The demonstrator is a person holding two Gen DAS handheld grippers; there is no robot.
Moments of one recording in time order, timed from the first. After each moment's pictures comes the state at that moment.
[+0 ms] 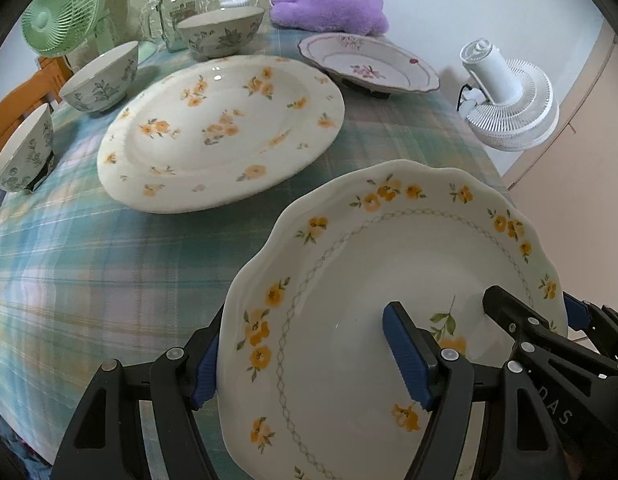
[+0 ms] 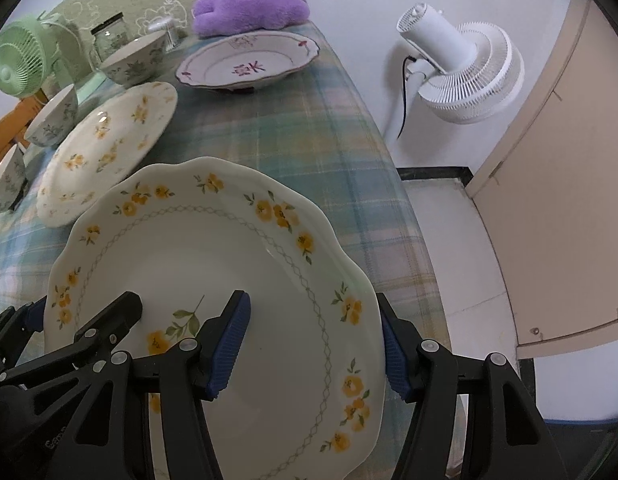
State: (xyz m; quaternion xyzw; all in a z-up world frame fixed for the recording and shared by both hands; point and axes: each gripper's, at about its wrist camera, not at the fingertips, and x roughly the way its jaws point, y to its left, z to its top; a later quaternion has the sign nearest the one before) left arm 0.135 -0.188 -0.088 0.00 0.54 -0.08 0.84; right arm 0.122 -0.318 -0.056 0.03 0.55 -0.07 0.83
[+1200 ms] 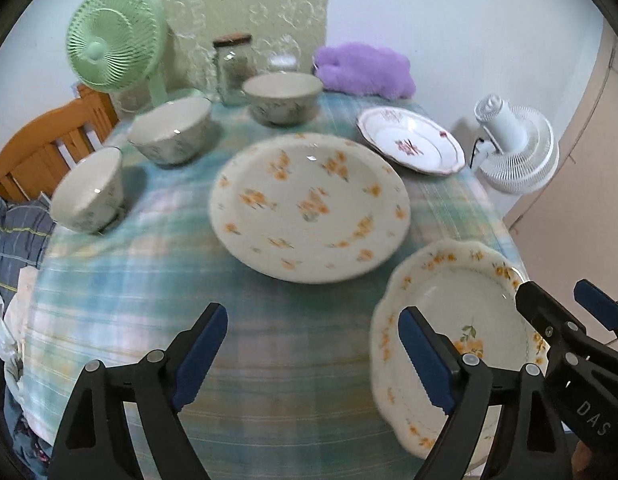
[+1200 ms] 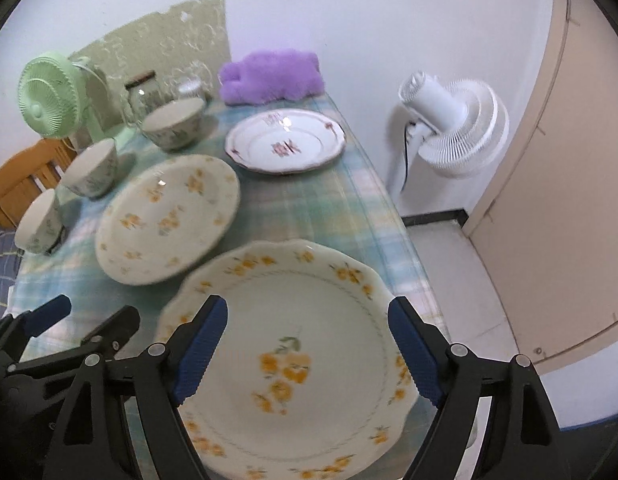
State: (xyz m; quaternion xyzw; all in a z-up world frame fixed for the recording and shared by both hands) left arm 0.129 -0.103 -0.011 0.00 0.48 -0.06 0.88; right arm 0.104 -0.247 0.031 0.03 0.45 -0.08 0.89
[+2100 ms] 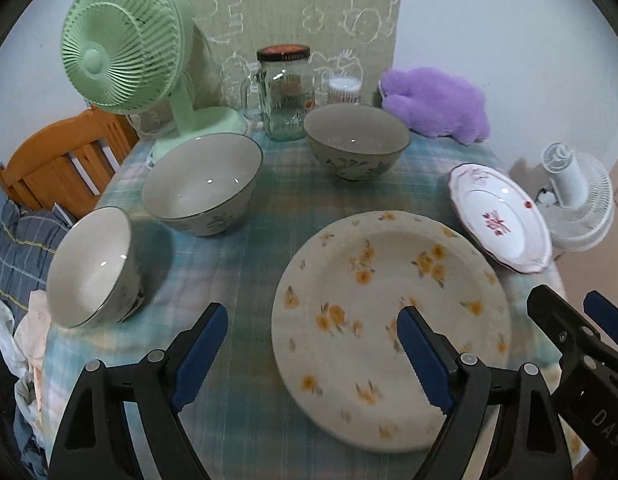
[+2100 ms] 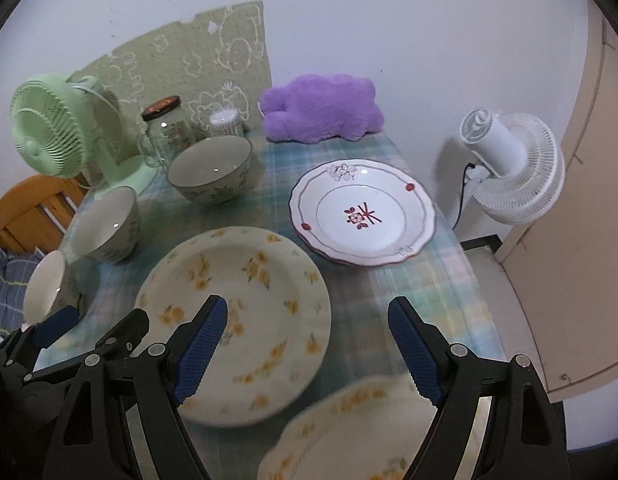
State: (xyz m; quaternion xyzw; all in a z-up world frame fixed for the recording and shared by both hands) left arm 0.262 -0.060 -0.024 0.00 0.47 0.00 0.88; right arm 0.247 -0.203 0.018 0.06 0.45 -0.05 0.89
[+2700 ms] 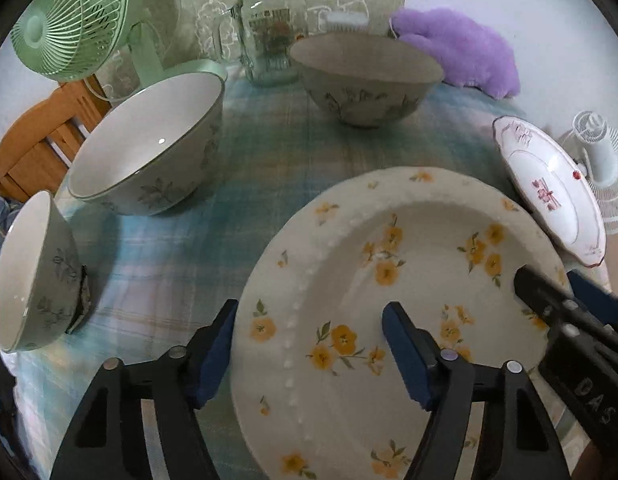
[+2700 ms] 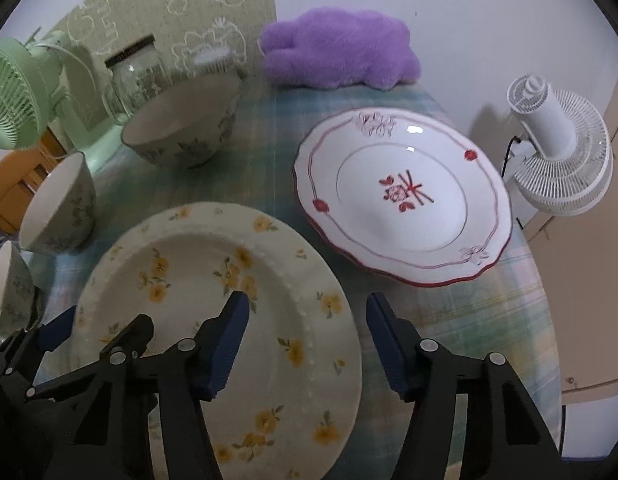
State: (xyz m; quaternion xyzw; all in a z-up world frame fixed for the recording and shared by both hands) left arm 0.306 -0.067 -0.087 0.01 0.52 0.00 0.85; right arm 0.312 -0.206 -0.059 0.05 0.51 -0.03 0.86
